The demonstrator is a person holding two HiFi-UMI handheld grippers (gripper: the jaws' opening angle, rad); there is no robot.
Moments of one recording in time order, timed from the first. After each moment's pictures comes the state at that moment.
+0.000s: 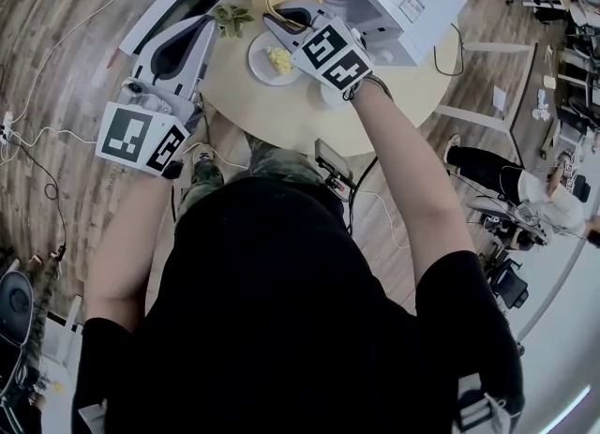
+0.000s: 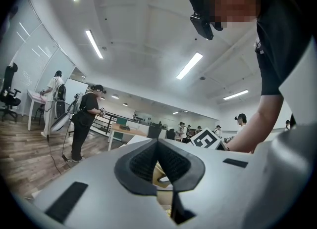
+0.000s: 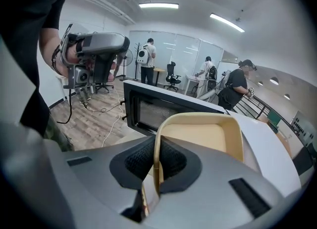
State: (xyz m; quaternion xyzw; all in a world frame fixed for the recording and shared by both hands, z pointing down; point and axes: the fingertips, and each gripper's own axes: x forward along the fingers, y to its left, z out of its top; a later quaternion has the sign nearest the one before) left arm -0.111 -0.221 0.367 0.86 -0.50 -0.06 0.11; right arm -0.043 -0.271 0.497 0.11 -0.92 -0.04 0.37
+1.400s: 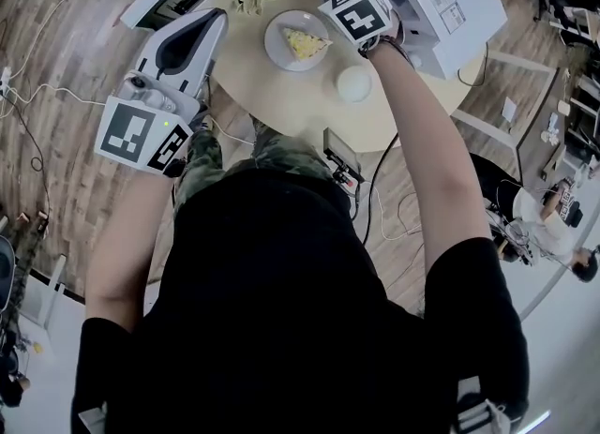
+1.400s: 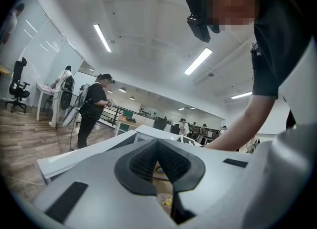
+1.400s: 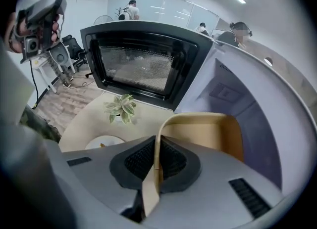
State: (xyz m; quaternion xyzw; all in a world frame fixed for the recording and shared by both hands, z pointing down) left arm -0.120 -0.212 0.410 0.84 -0.52 -0.05 0.15; right arm 0.015 -0.355 0.613 0.18 -0.82 0.01 0.54
